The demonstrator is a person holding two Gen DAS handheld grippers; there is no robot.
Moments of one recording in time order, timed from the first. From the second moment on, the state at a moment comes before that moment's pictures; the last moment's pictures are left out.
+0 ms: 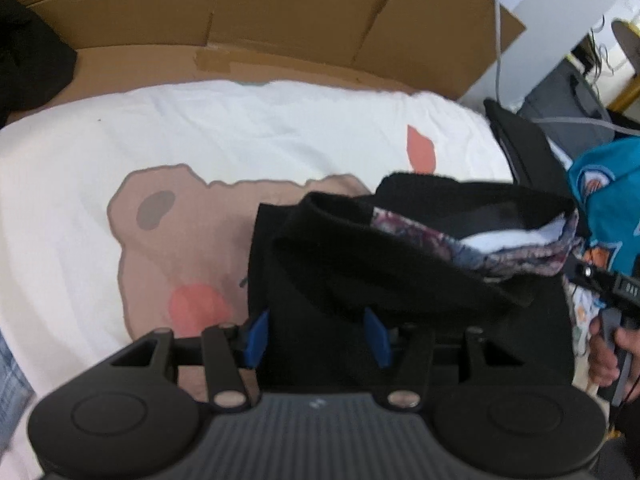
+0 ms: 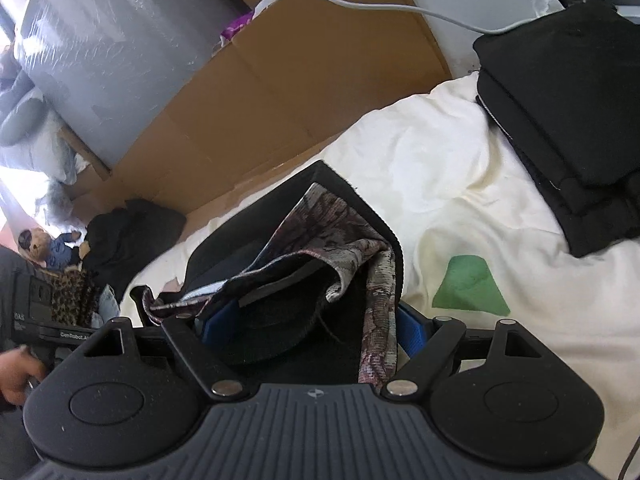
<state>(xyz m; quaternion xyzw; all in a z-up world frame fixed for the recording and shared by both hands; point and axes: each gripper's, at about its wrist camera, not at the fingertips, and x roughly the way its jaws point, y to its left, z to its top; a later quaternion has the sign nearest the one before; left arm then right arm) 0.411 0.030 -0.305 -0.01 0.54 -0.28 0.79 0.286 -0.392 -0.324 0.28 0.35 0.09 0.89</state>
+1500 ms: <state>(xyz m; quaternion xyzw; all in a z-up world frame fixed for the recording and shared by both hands) 0.415 0.062 -0.324 -0.08 0.48 -0.24 0.84 0.313 -0.430 -0.316 0.38 0.33 0.11 0.86</state>
